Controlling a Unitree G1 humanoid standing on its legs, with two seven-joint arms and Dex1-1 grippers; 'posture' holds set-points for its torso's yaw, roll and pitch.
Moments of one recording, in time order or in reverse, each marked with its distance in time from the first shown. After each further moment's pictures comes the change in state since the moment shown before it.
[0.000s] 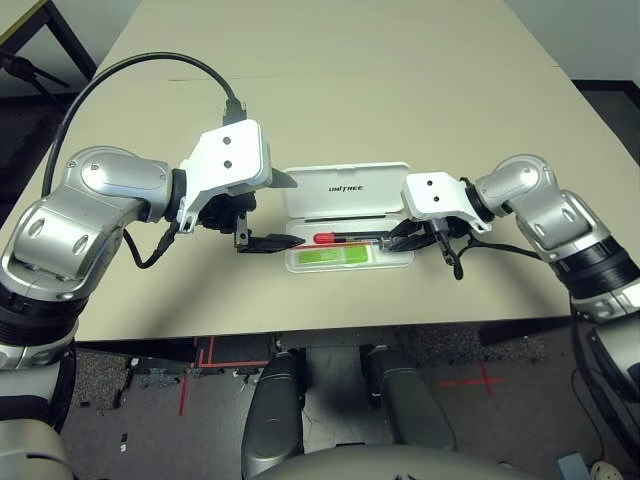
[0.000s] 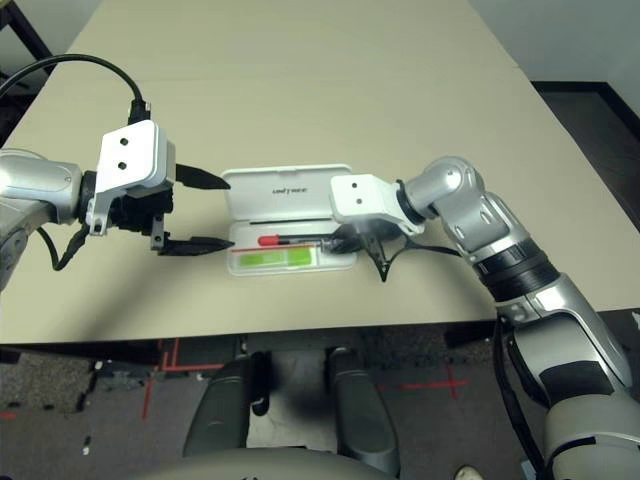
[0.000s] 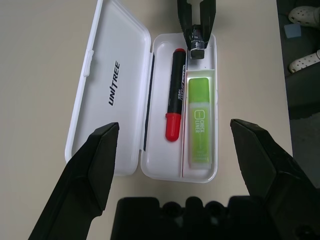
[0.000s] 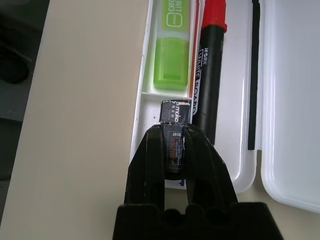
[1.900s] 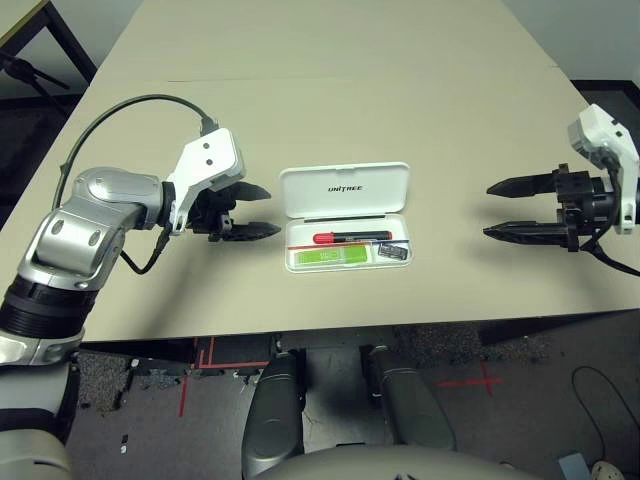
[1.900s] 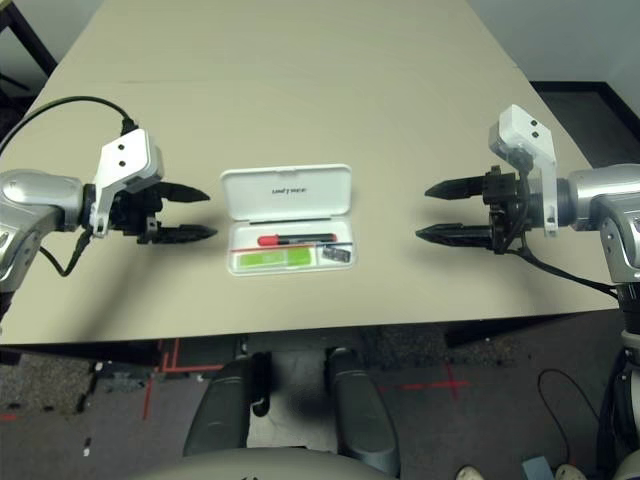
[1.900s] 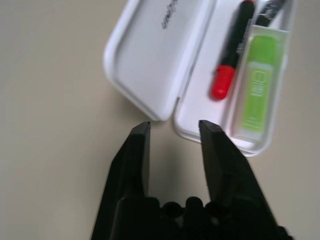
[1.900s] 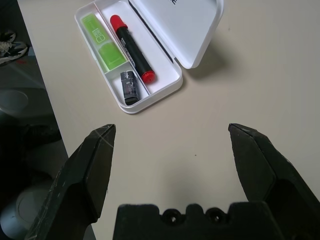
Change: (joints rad) left arm 0.061 -0.111 0.002 0.425 0.107 -0.174 0.054; right arm 0.262 -0.322 -0.480 -0.064 0.415 0.380 -0.036
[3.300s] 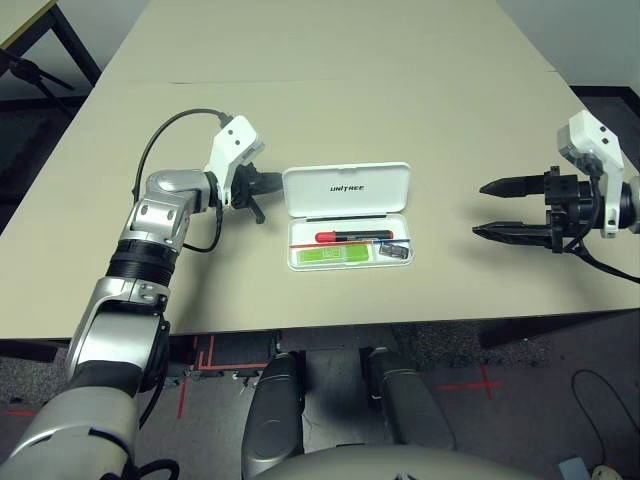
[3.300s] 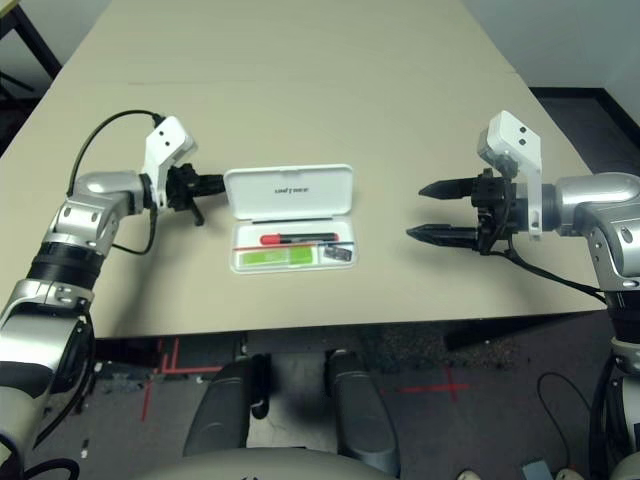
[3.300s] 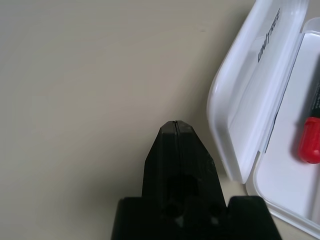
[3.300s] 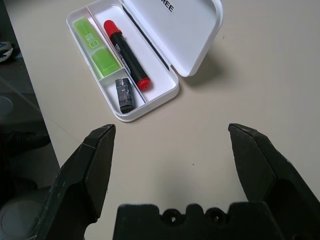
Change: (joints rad) left arm -0.190 -0.295 0.008 0.519 0.150 -0.278 0.067; right arm 0.025 0.027 0.000 -0.038 0.002 -0.014 -0.076
